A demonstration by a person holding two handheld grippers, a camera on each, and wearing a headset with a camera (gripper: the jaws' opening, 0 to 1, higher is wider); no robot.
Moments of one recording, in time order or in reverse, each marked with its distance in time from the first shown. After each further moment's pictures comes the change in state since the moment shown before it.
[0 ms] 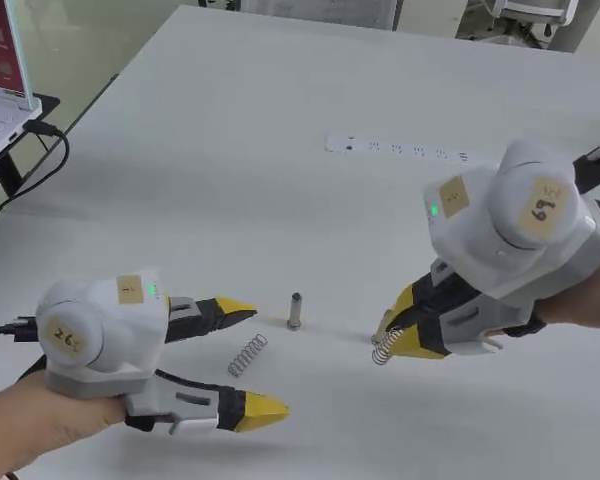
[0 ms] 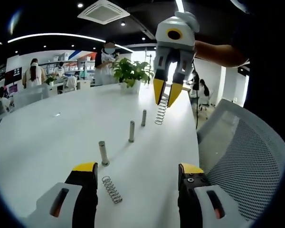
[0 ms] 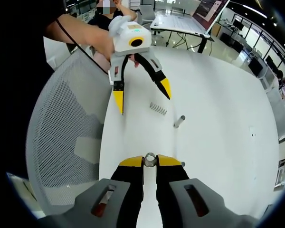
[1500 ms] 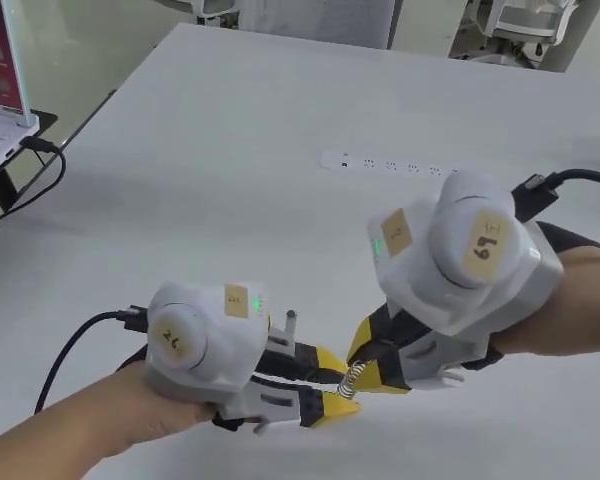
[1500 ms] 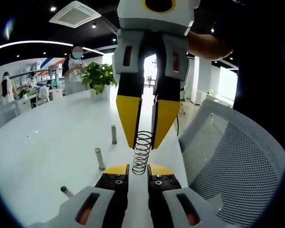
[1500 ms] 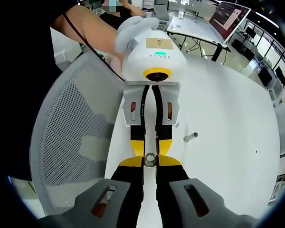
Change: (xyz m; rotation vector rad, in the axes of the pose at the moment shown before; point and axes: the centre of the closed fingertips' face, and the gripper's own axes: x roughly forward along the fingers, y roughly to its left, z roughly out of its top) left arm 0.060 -0.053 0.042 0.133 -0.013 -0.236; right arm 0.010 0.021 0.030 -0.098 0.005 0.064
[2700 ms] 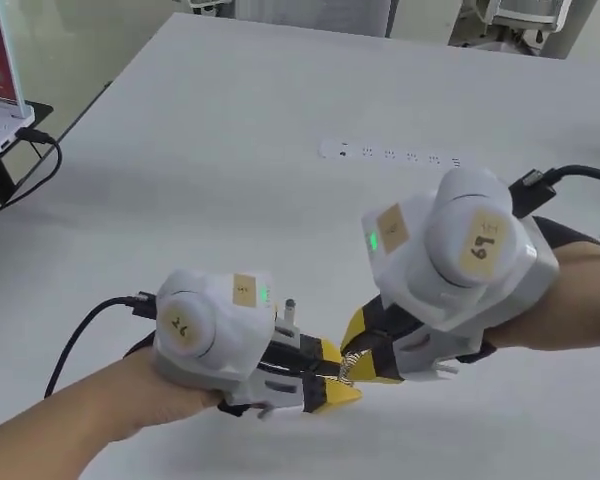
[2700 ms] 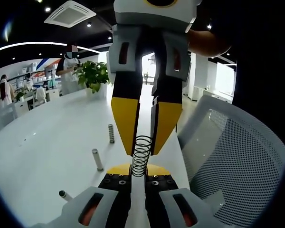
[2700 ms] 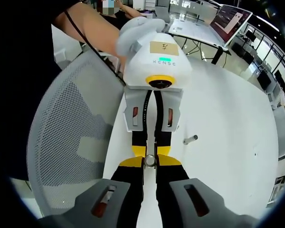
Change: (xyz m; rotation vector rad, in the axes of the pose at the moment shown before) left arm 0.008 -0.001 -0.002 0.033 0.027 -0.026; right arm 0.004 0.001 0.002 -0.015 -0.022 -0.013
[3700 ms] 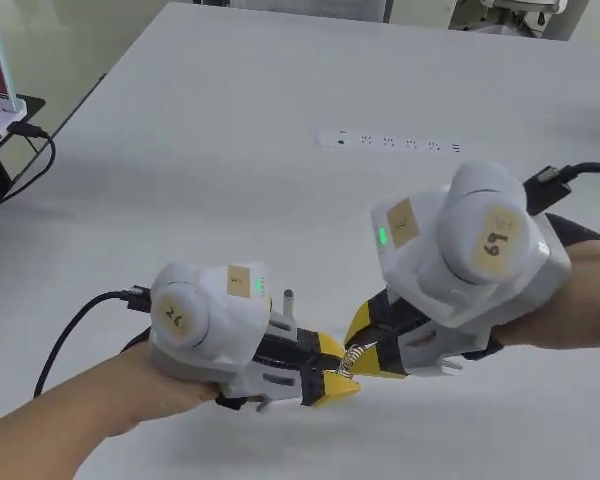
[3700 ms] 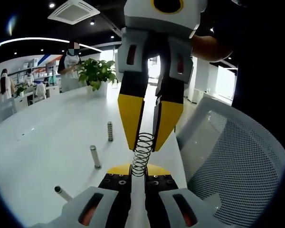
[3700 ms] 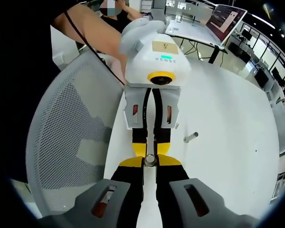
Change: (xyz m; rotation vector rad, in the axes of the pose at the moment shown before) left arm 0.001 -0.002 -0.004 -0.042 -0.002 -0.011; right arm 0.000 0.003 -0.006 0.024 -0.023 -0.016
